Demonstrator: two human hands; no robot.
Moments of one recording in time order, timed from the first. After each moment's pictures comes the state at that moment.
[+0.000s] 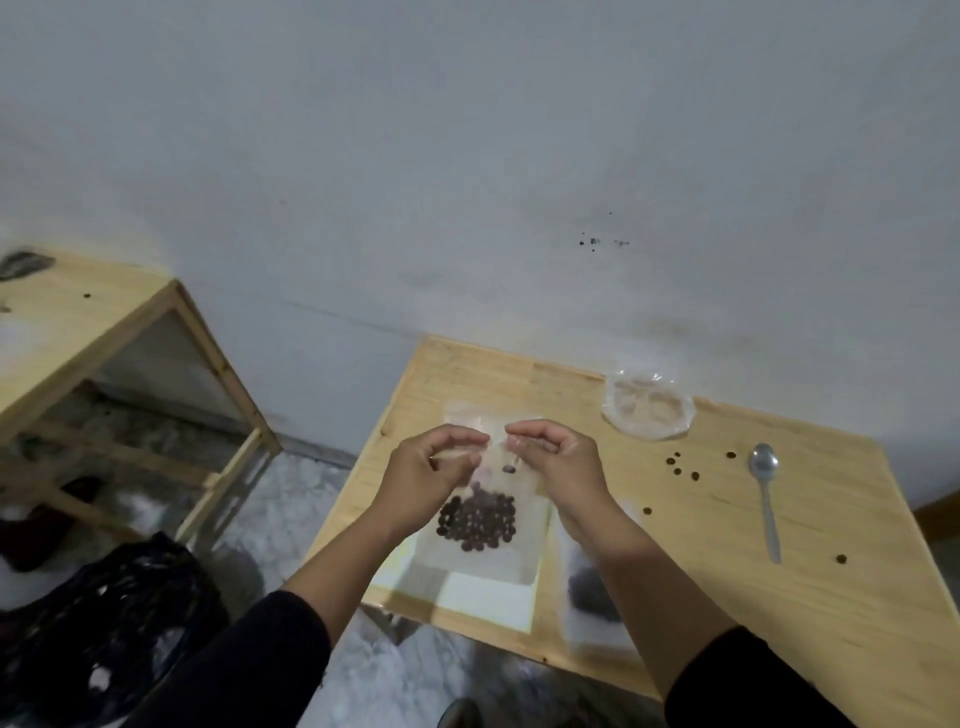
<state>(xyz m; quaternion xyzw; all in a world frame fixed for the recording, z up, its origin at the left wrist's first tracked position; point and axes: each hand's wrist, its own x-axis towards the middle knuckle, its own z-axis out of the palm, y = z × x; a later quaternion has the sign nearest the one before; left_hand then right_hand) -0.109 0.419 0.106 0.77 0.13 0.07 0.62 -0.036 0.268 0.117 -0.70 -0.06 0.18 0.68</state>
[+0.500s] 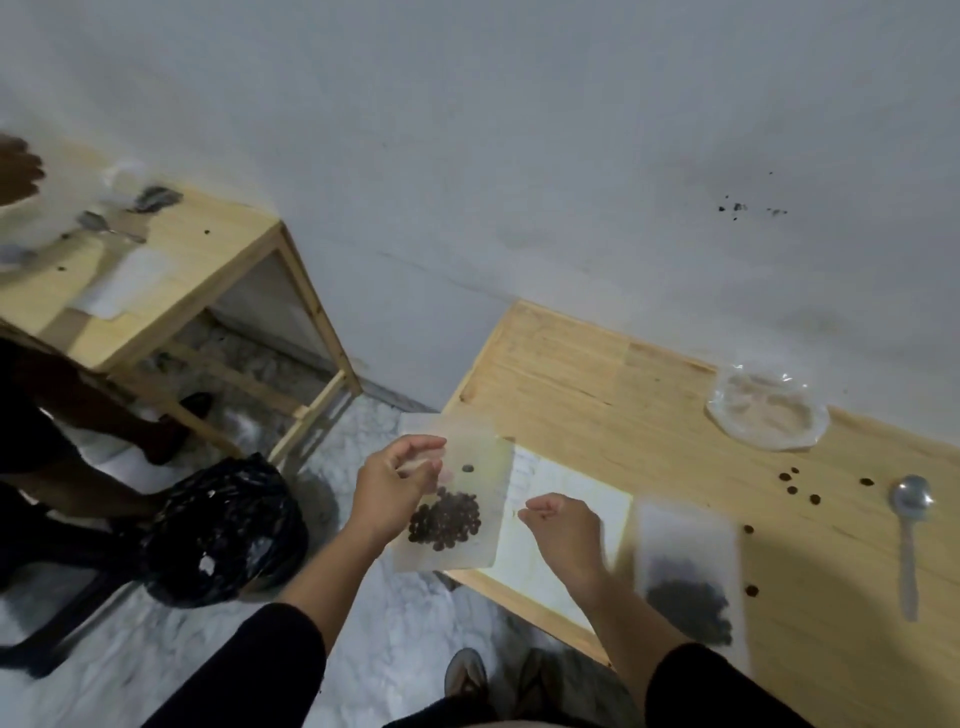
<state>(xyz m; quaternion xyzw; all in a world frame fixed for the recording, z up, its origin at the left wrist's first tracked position) -0.171 0.488 0.051 0.71 0.36 0.12 0.60 -0.078 0.312 0.012 -0.87 -0.06 0.28 0.40</state>
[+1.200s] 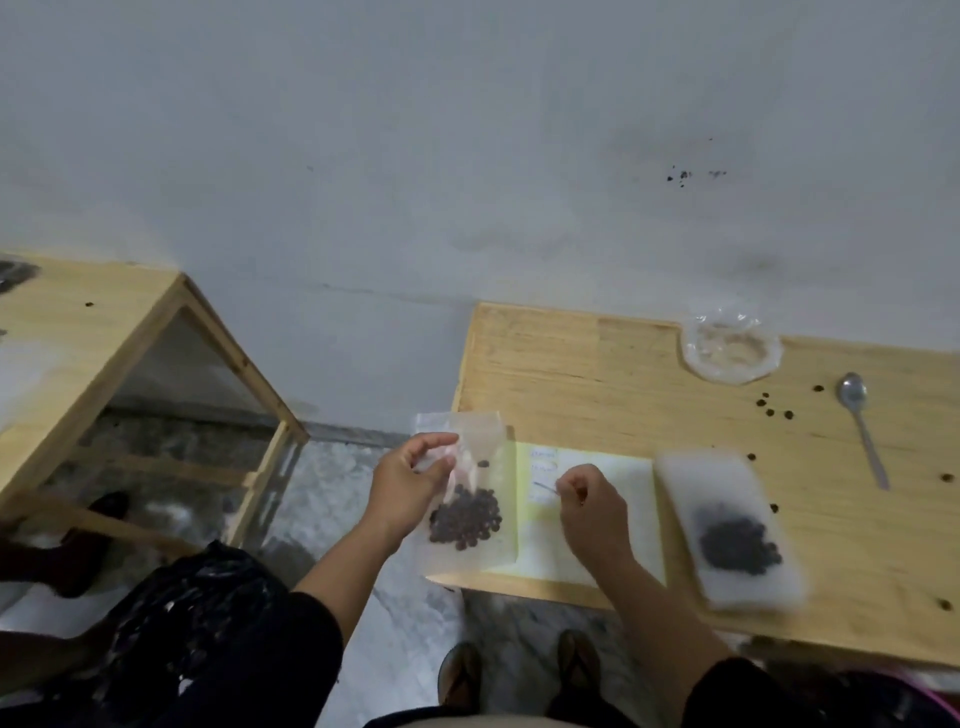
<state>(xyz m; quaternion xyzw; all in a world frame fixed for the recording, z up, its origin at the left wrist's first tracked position) -0.148 0.565 0.042 0.76 0.23 0.03 0.60 -0.110 0.360 0.027 -0.90 0.03 0.10 0.43</state>
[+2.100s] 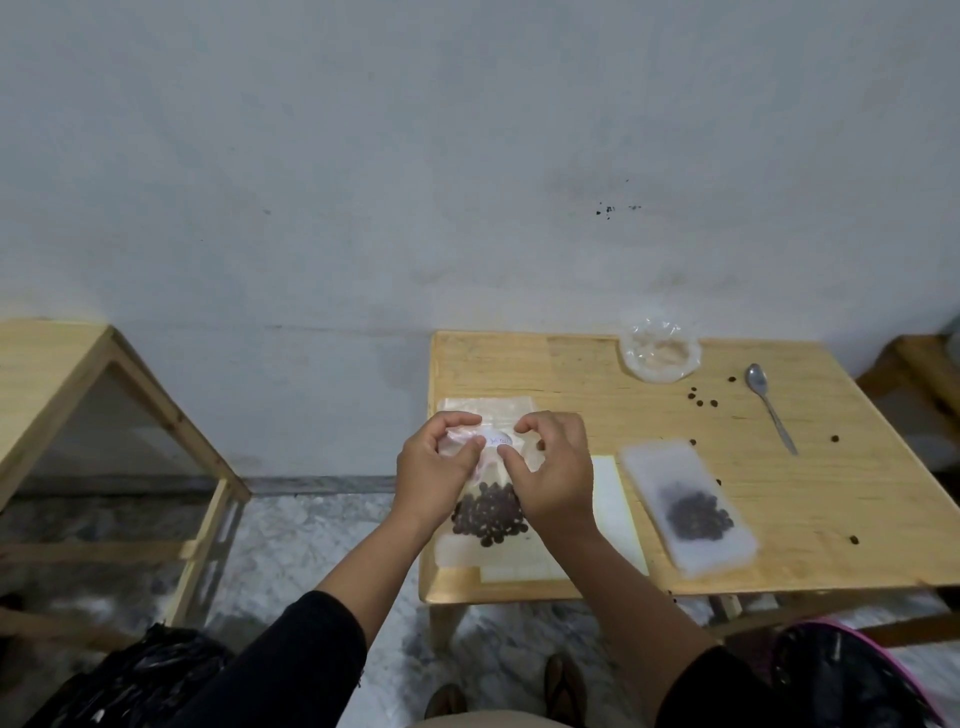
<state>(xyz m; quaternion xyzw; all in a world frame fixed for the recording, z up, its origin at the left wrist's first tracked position) -0.134 0.545 0.091 0.75 0.12 0.07 0.65 -0.128 0.413 0.092 -0.88 -0.05 -0.14 0.45</state>
